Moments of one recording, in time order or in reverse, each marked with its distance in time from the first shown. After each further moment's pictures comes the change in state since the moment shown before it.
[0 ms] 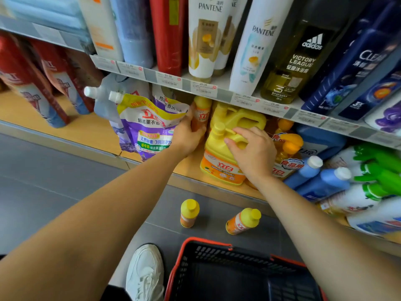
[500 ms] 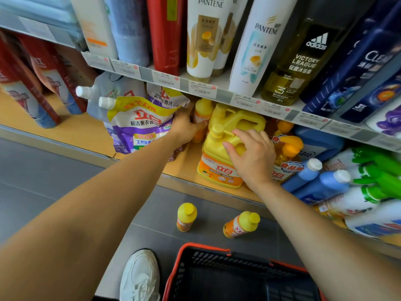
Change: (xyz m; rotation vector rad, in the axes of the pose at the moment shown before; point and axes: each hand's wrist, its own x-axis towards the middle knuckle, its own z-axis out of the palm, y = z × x) left_hand 0.042 -0.005 -0.003 0.054 -0.037 0.097; right_hand -0.005 0.010 0.007 -0.098 0.055 -0.119
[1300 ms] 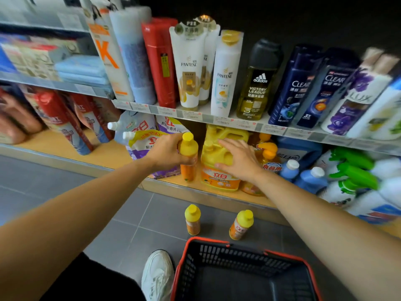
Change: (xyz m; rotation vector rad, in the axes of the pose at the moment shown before) left_hand -0.098 0.080 -0.081 0.463 -0.180 0.149; right_hand 0.015 0.000 -0.049 0.108 -0.529 -0.050
